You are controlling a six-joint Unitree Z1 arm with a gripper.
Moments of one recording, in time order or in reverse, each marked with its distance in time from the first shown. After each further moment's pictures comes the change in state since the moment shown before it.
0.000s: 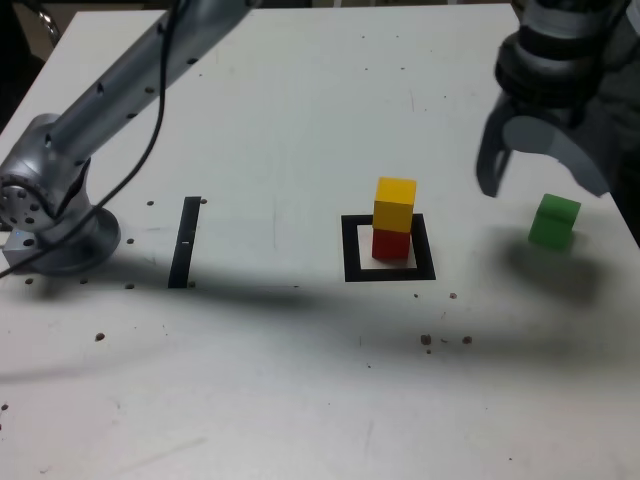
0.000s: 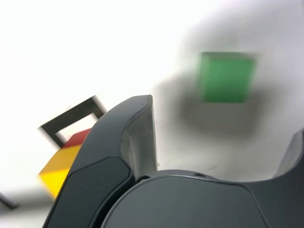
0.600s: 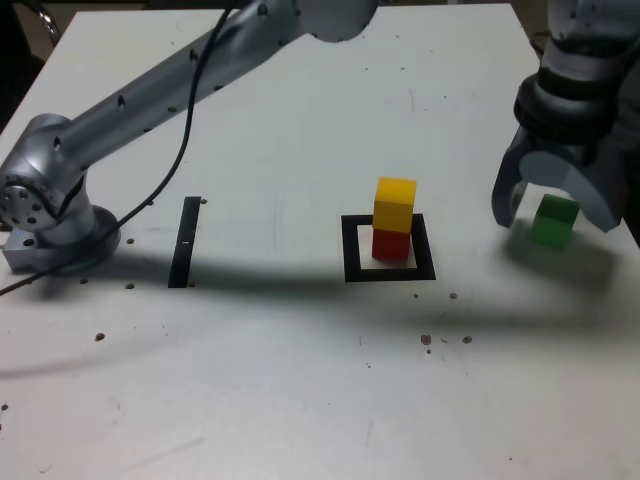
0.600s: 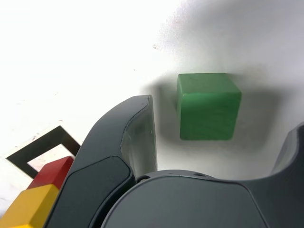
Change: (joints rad) arm 0.028 0.146 -0.130 0.005 -0.058 0.067
